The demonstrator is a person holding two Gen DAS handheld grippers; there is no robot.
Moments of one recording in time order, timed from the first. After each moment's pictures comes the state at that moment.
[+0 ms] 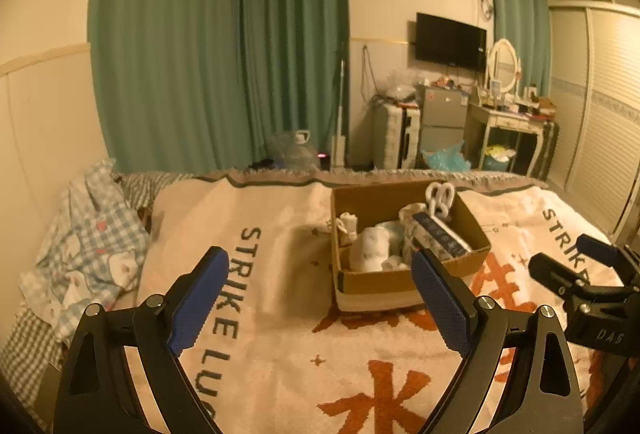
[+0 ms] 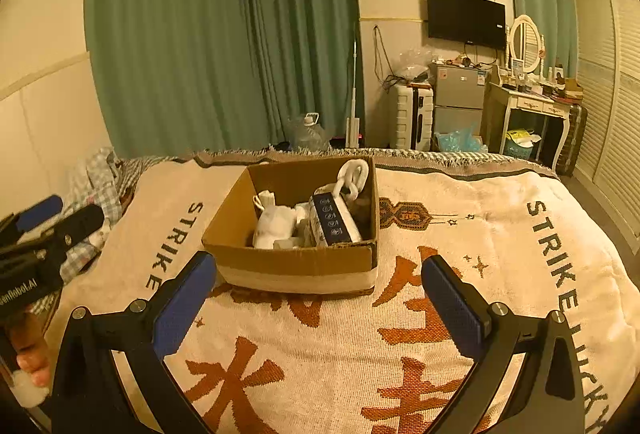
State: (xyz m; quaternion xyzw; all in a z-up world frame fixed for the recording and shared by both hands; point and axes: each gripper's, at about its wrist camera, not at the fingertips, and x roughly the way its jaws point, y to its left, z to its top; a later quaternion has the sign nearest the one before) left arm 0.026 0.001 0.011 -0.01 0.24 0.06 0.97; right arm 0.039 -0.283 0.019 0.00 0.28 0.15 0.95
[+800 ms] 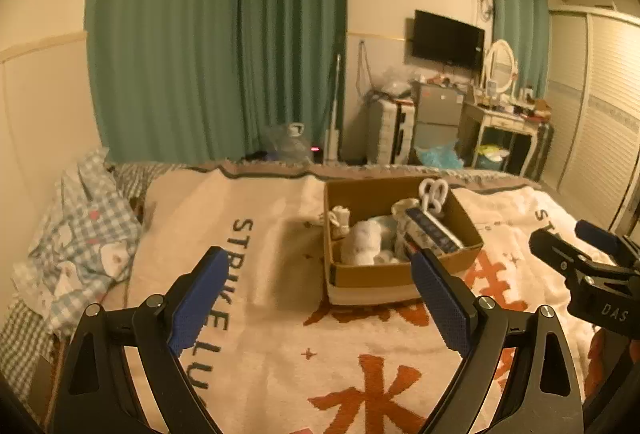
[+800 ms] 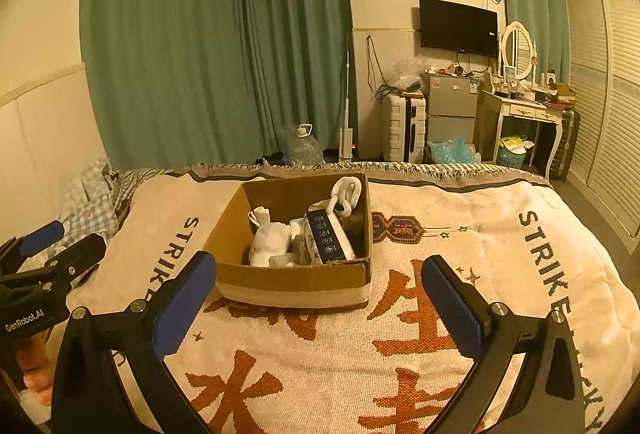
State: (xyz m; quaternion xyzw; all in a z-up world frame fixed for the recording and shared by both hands) left arm 0.024 0.003 0.009 -0.03 0.25 0.04 0.97; right arm 0.038 -0.280 0.035 0.00 0.26 0.14 0.96
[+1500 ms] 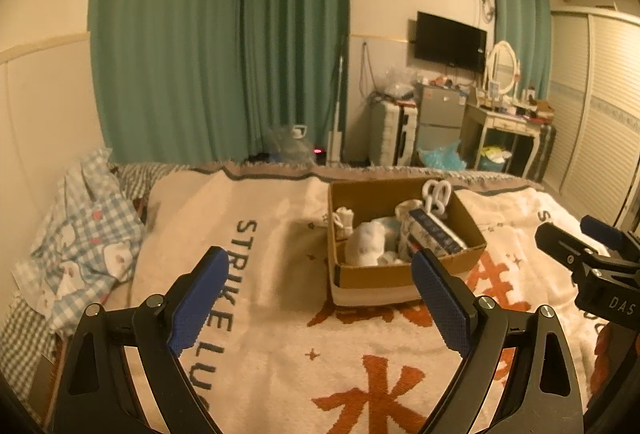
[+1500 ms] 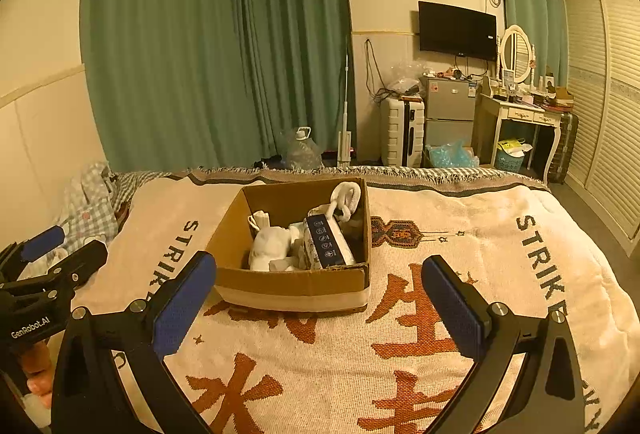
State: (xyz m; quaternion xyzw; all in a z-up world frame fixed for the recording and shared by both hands) left arm 0.021 0.004 0.009 -0.03 0.24 0.05 0.97; right arm 0.037 -0.278 0.039 0.00 0.26 0.13 0.96
